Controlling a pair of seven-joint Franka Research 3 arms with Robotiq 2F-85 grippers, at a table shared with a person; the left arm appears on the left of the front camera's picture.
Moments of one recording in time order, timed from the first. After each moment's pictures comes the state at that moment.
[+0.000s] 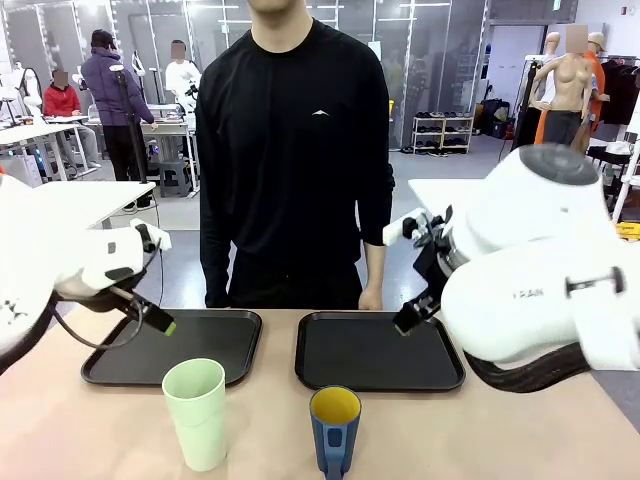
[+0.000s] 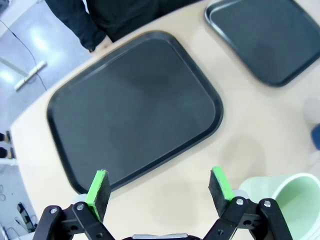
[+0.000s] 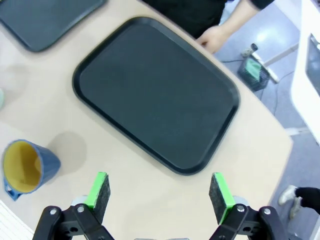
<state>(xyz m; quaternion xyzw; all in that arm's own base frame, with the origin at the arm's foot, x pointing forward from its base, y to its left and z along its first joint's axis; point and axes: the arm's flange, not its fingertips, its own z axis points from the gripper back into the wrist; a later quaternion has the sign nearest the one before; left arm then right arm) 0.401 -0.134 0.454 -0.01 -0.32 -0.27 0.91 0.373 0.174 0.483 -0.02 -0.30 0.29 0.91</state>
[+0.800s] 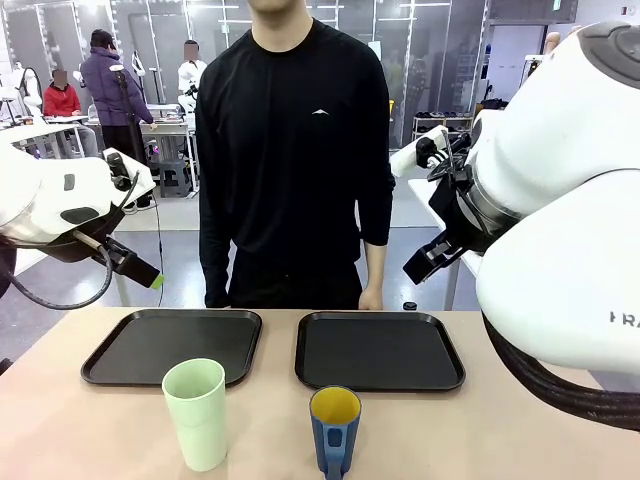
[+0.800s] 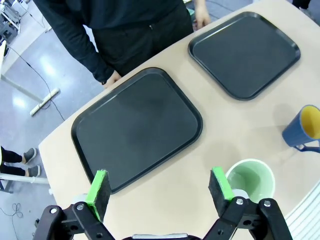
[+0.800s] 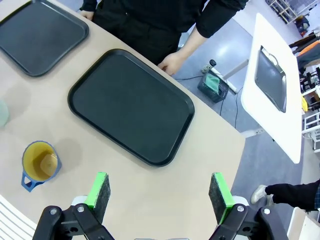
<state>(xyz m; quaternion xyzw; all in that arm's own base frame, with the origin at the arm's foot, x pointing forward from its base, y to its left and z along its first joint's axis) 0.344 -0.150 0.542 0.00 -0.37 -0.30 0.88 0.303 0.188 0.566 -0.08 -0.37 0.27 0.88</state>
